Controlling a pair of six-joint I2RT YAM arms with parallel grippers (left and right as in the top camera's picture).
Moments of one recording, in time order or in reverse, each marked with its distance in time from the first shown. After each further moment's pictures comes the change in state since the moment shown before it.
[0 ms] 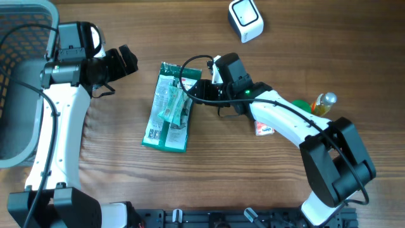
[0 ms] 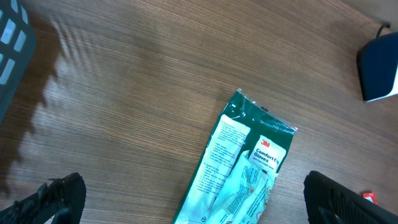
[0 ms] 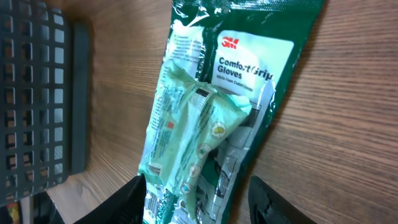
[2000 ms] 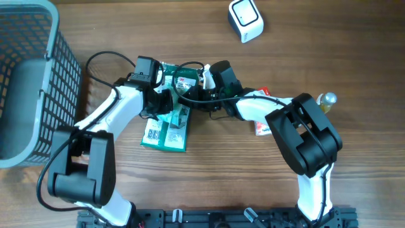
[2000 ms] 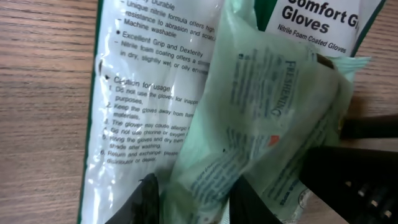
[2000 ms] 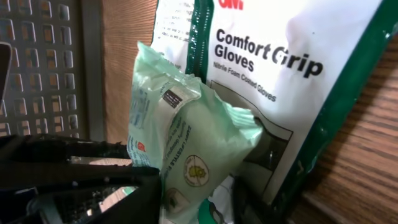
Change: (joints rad) left arm -0.275 0.247 -0.328 0.239 0.021 0.018; right arm 0.000 0.275 0.000 0.341 -0.233 0.095
